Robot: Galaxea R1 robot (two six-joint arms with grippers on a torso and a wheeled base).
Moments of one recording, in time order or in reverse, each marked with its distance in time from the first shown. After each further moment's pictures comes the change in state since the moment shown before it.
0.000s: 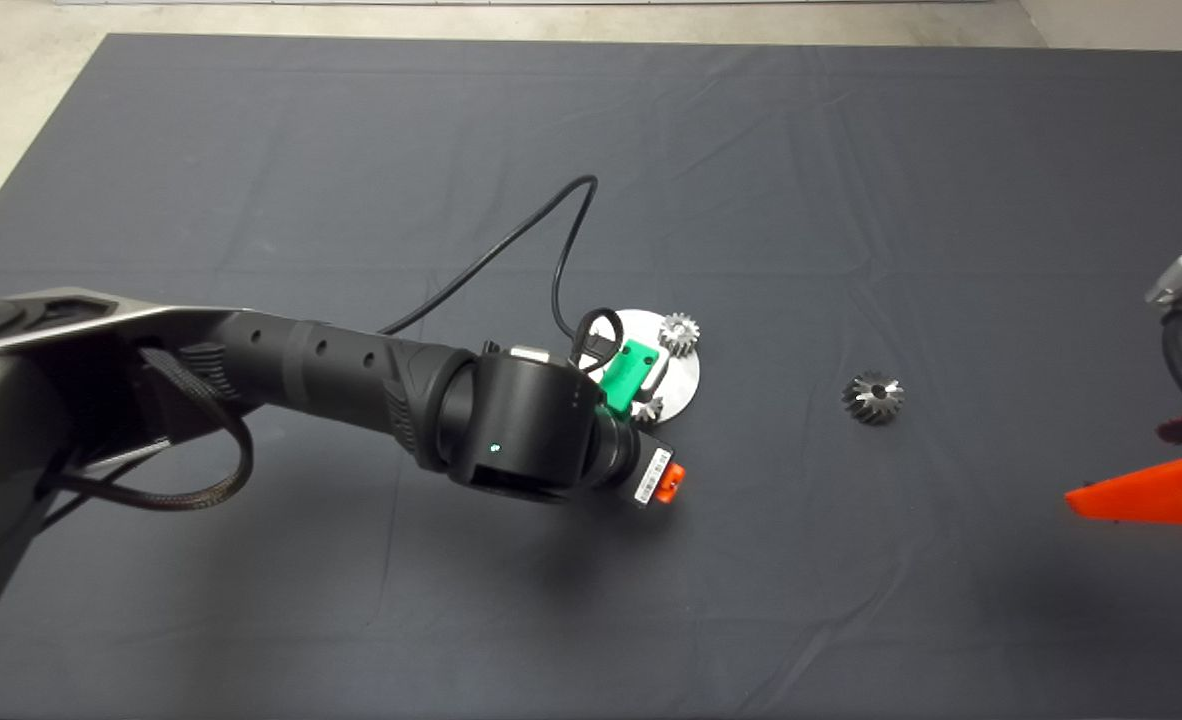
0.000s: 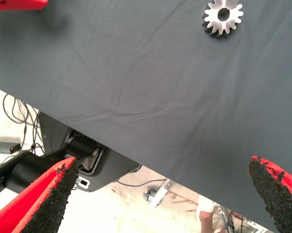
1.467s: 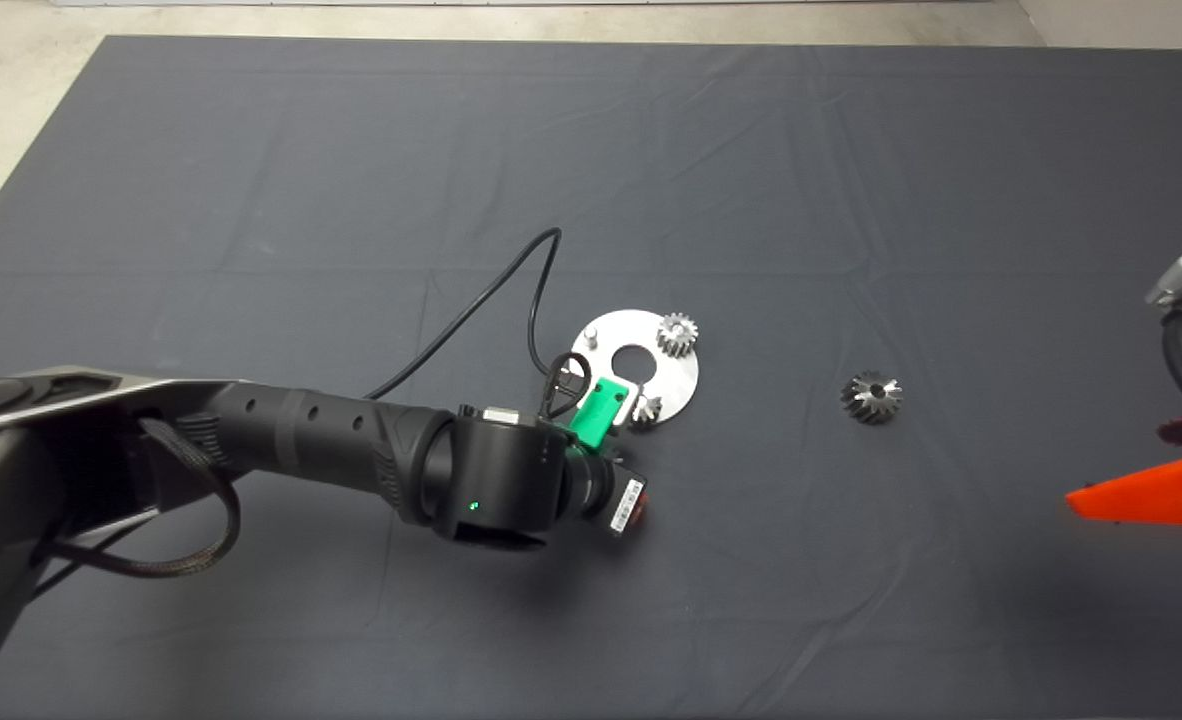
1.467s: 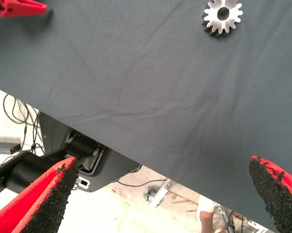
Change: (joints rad) left arm 0.133 -0.050 0.010 0.143 0.005 0.033; right arm 0.000 0.000 0.000 0.000 0.000 0.000
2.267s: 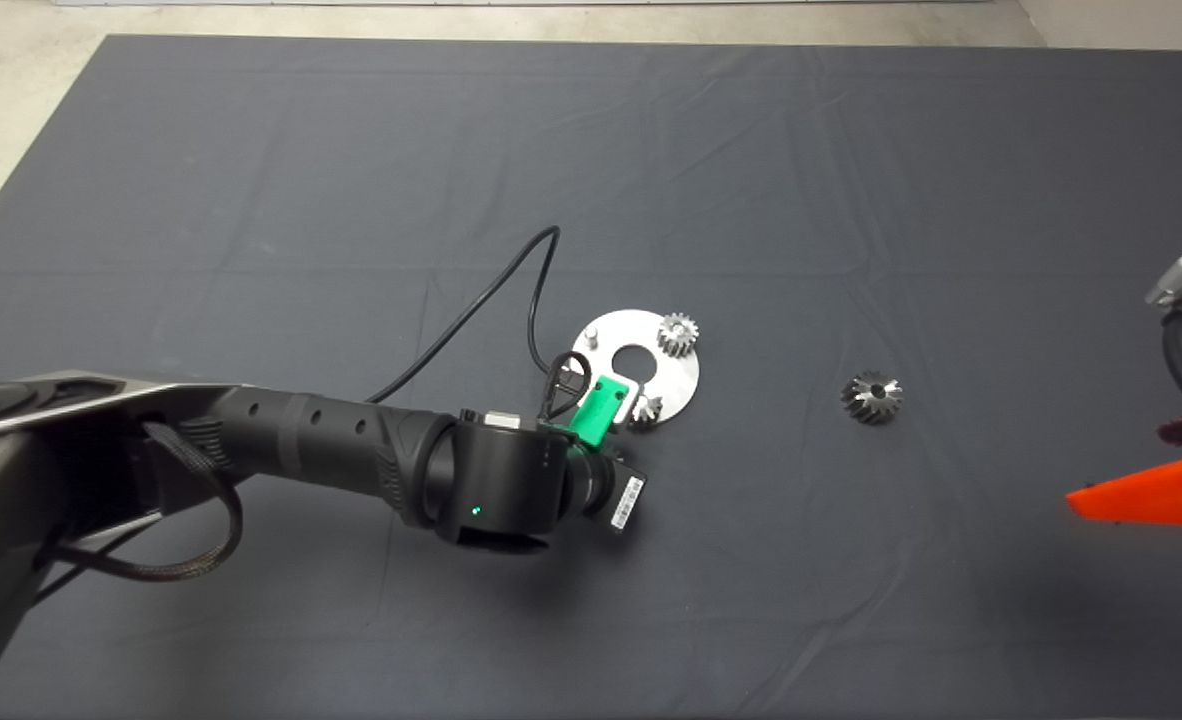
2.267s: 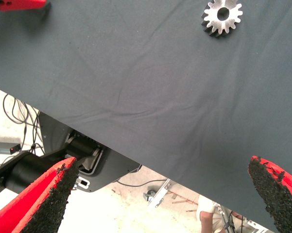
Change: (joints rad) left arm 0.005 0.003 -0.007 0.020 0.006 0.000; right arm 0.000 0.000 0.000 0.000 0.000 0.000
